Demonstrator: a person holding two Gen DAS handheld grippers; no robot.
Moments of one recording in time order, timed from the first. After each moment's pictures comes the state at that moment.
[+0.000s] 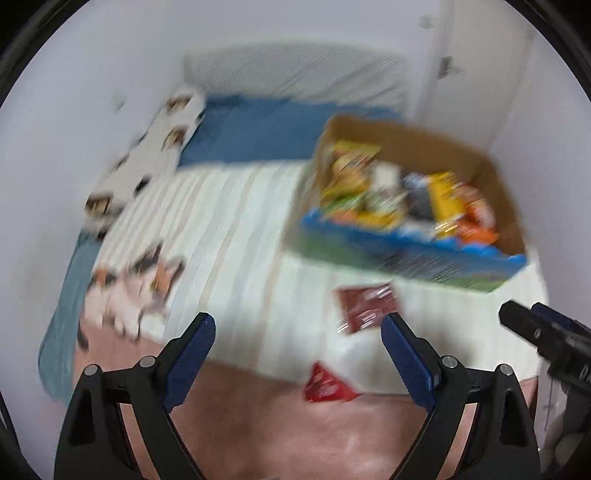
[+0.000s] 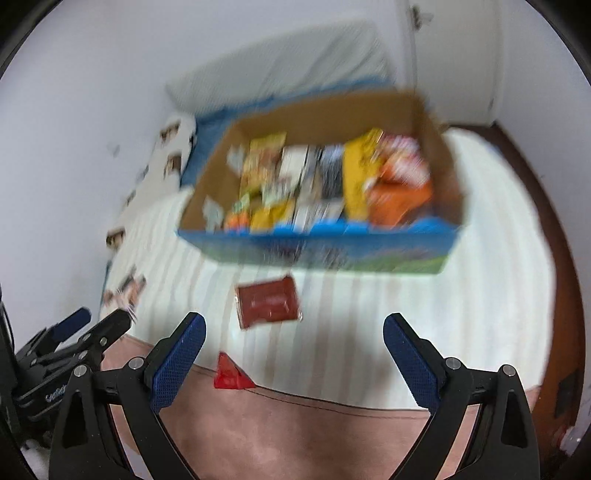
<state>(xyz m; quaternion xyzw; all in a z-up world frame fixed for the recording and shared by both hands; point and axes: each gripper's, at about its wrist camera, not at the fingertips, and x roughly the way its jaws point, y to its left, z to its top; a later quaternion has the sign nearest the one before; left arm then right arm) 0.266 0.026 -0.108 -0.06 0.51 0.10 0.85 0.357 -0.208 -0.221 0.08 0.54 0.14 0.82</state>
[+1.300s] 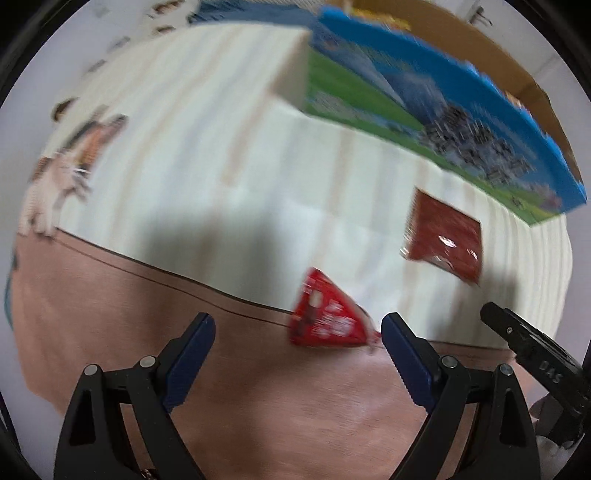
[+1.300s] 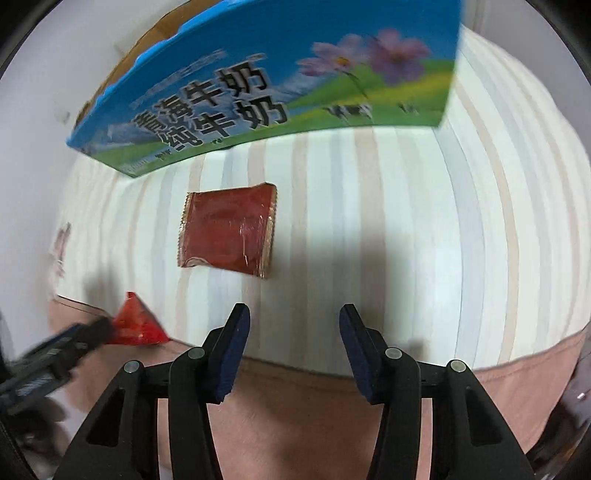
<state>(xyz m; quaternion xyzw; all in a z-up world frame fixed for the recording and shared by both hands) 0.264 0.015 -0.232 -0.13 0.65 0.05 0.75 0.325 -0.229 -0.389 0.10 0.64 0.09 0.76</state>
